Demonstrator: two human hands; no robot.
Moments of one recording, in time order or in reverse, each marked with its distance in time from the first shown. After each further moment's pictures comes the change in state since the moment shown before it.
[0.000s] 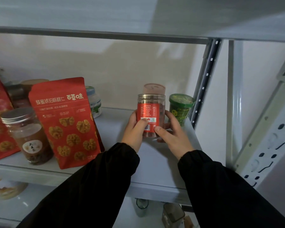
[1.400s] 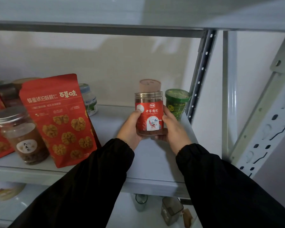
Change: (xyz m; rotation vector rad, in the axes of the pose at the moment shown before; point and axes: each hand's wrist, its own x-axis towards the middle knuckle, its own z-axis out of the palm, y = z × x) left_hand 0.005 0.006 0.003 -0.215 -0.084 -0.266; right_hand 0.009 0.002 0.003 0.291 0.003 0.144
